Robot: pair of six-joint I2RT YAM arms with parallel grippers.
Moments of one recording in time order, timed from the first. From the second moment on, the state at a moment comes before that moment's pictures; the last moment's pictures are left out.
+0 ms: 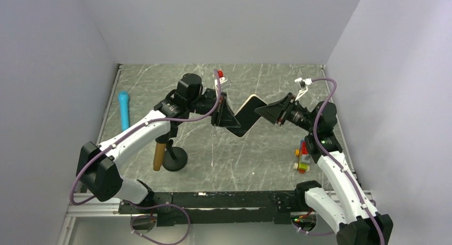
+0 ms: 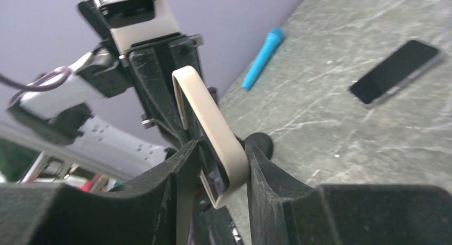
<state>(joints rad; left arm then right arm) -0.67 1.42 1.21 -0.11 0.95 -0.32 0.19 0.84 0.71 0.20 -0.80 0.78</state>
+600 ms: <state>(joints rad) -0.70 1.42 1.20 -0.05 1.00 -0.35 0.20 0.77 0.66 0.29 -0.86 0.89</state>
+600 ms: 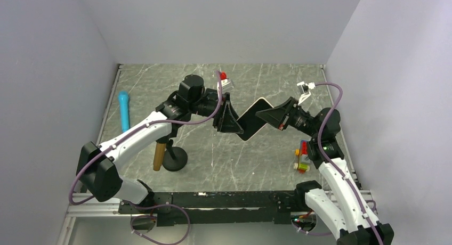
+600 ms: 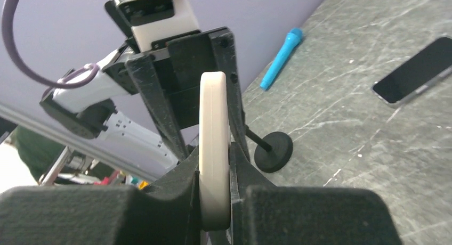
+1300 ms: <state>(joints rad) -0.70 1.24 1.15 -0.04 0.92 -0.46 0.08 0.84 0.65 0.63 -1.00 1.29</state>
